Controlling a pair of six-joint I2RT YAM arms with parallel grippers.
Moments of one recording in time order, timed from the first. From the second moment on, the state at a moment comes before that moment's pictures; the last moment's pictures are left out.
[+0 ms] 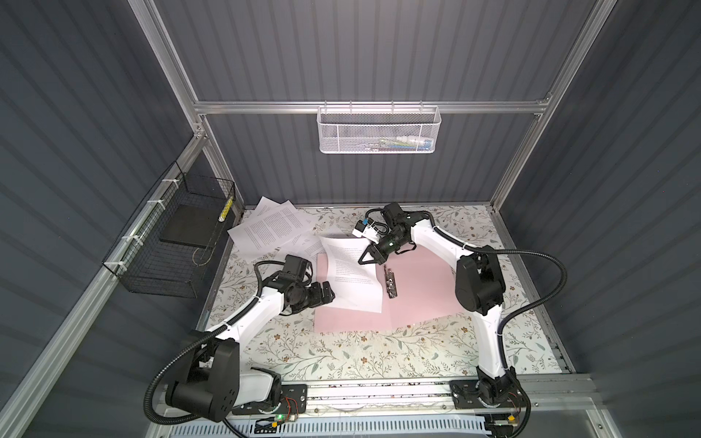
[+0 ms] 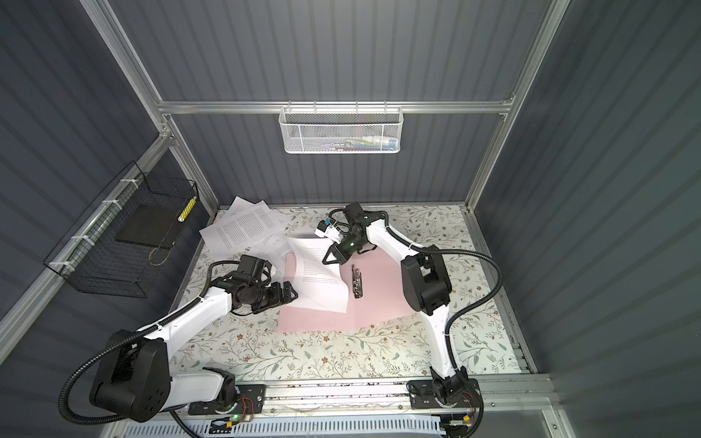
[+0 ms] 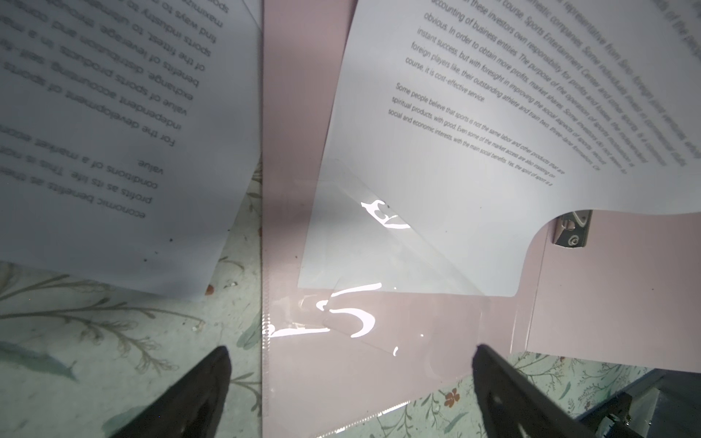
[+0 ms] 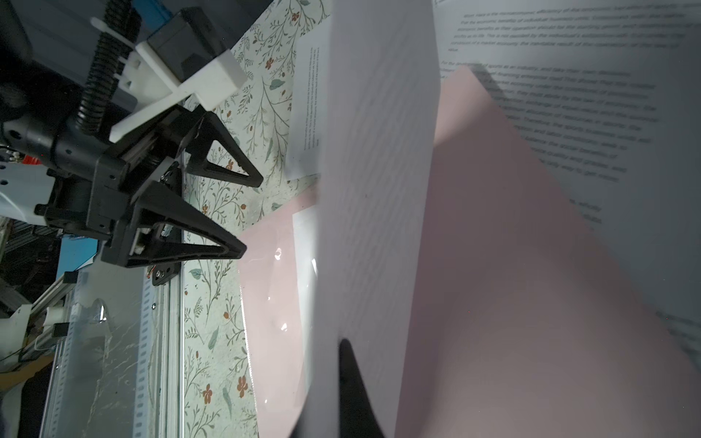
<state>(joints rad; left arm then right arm) -0.32 1.33 0.76 -0.56 0.29 -0.48 0.52 2.20 1.89 -0.91 -0.85 -0.42</state>
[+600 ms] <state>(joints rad) -0.32 1.33 0.76 -0.56 0.29 -0.48 0.45 2.20 1.89 -1.11 -0.81 -0.56</state>
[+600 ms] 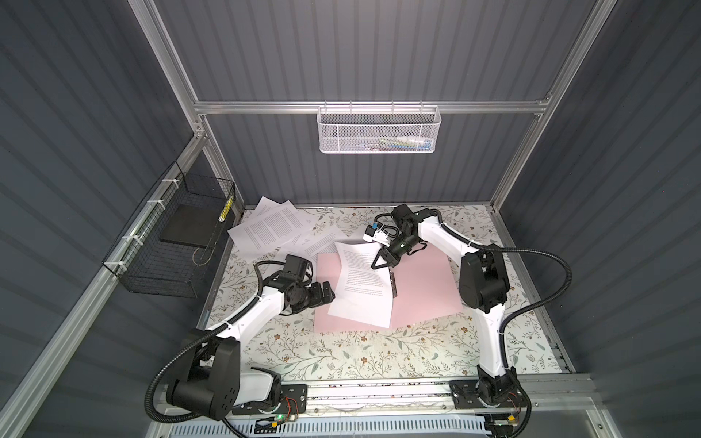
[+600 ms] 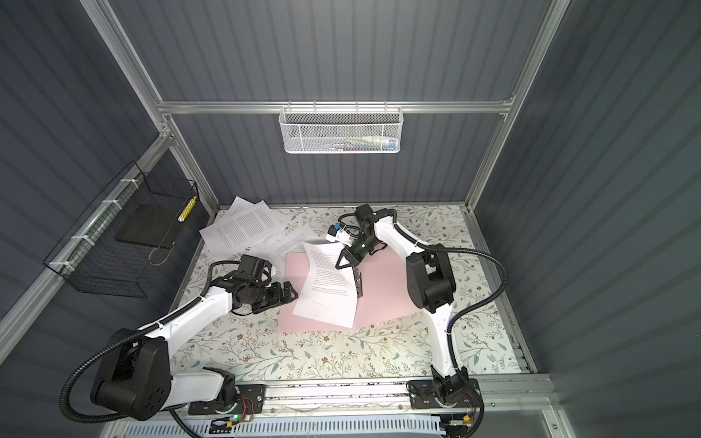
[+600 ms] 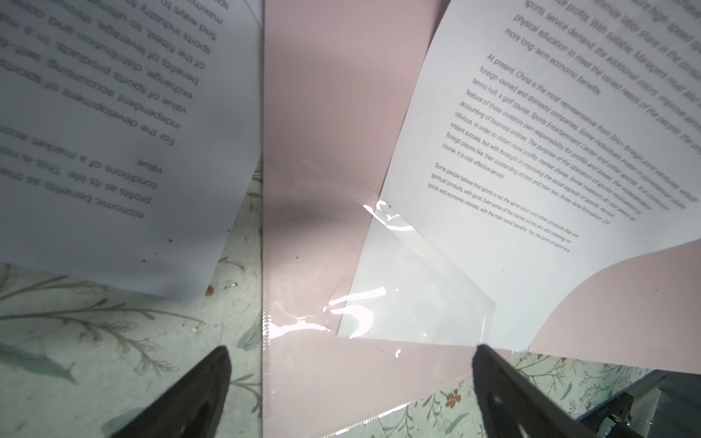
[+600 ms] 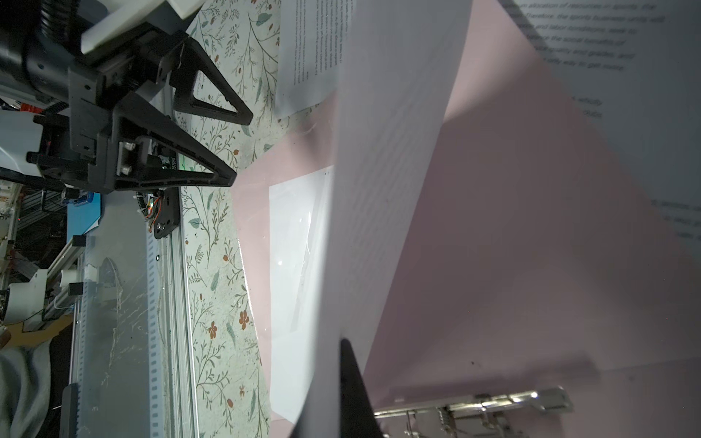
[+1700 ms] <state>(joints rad) -0.32 1.35 0.77 -0.54 0.32 -0.48 0.54 2.20 1.76 -0.75 -0.96 -0.14</state>
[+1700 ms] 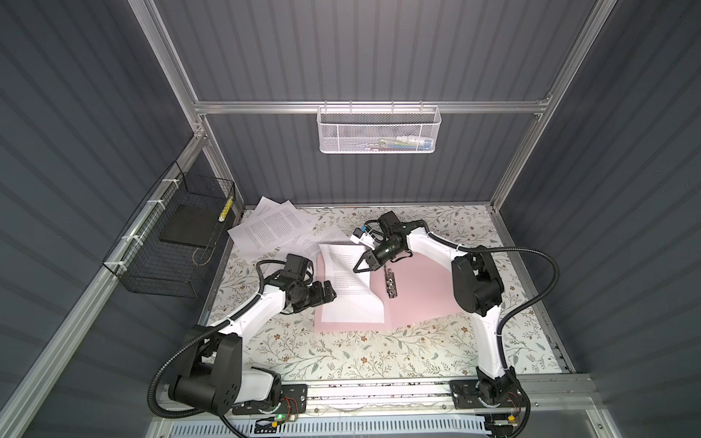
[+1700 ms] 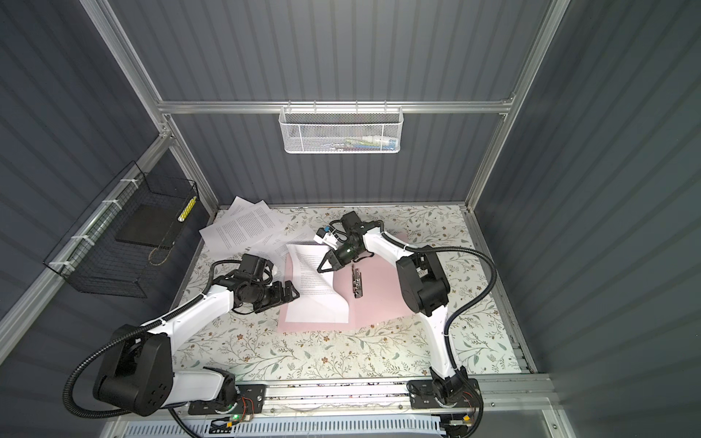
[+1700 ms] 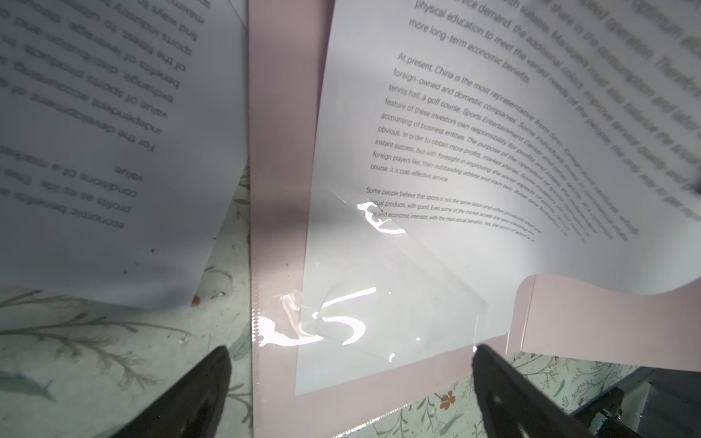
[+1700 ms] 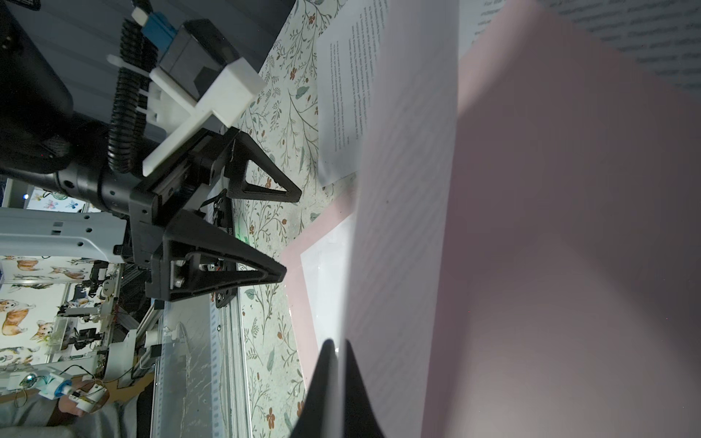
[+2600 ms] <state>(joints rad) -0.32 1.35 0.77 -0.53 0.33 -0.48 0.47 2.05 1.39 -0.35 -0.75 0.29</state>
